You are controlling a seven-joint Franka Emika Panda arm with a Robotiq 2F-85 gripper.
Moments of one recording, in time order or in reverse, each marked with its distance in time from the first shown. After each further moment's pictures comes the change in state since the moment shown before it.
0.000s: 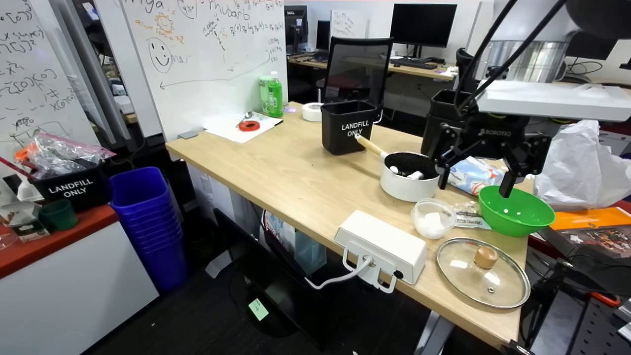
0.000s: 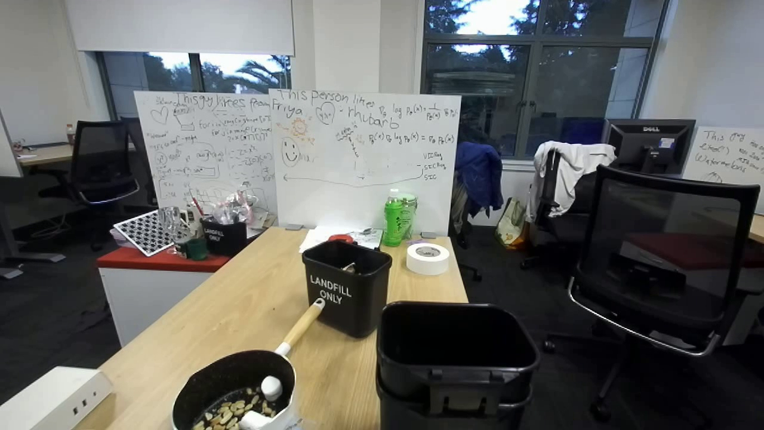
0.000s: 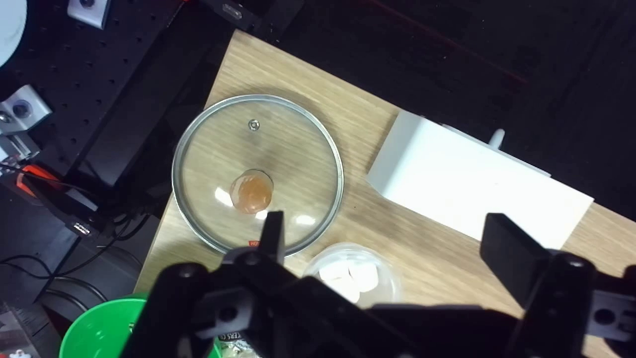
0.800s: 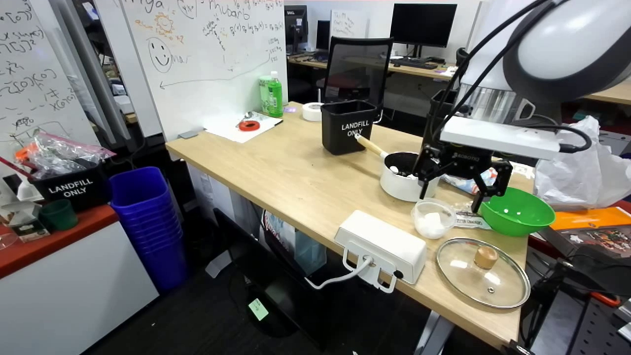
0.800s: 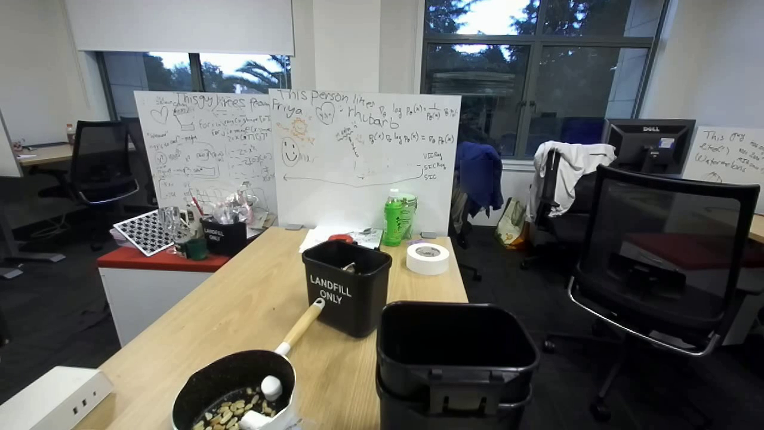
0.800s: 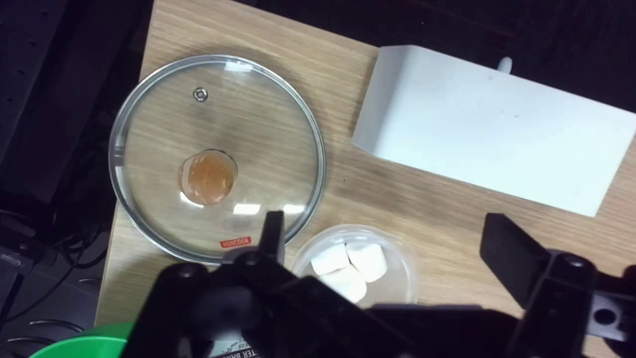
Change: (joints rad) arm -0.010 0.225 -0.074 0.001 0.024 0.259 0.026
